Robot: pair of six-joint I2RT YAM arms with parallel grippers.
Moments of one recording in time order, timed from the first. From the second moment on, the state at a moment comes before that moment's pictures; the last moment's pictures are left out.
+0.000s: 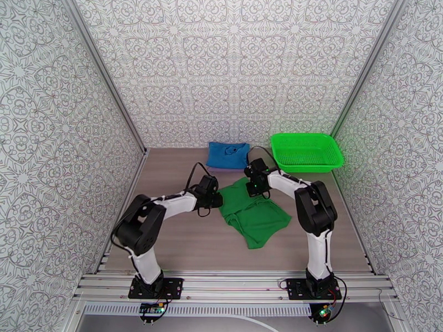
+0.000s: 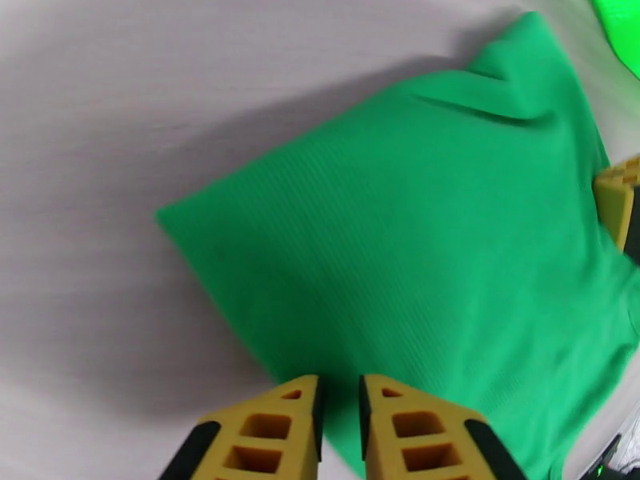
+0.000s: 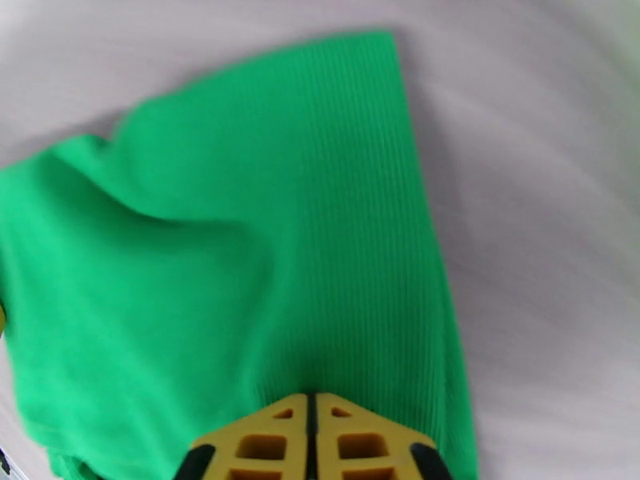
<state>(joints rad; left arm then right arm) -0.52 1.86 1.04 -0.16 0.11 -0.60 0.43 2.08 1.48 -0.59 -0.12 0.11</state>
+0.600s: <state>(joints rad) -0.44 2.24 1.59 -0.28 0.19 -0.44 0.47 1.81 0.97 -0.12 0.06 0.77</state>
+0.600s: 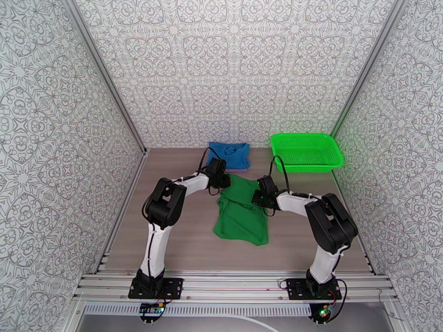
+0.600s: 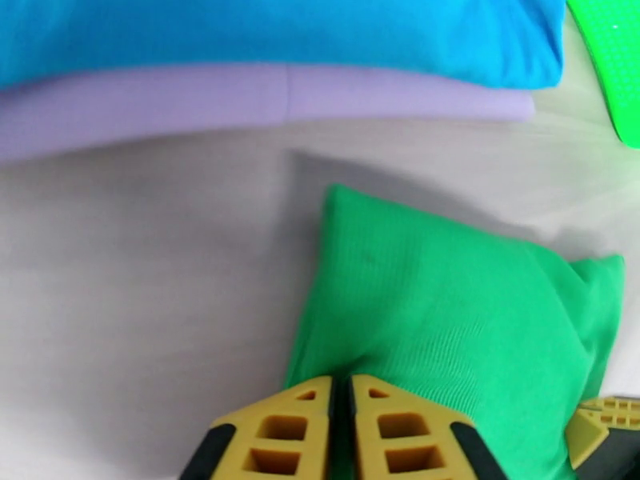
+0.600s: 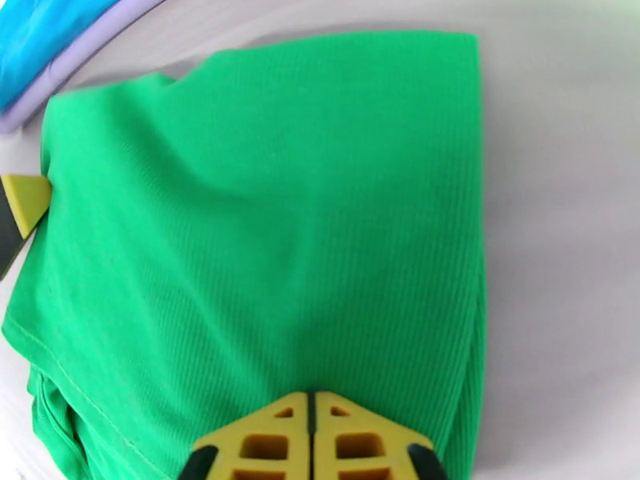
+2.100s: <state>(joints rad) -0.95 1.17 0.56 -0.44 -0.08 1.14 0.48 0.83 0.62 -0.48 -0.05 -0.03</state>
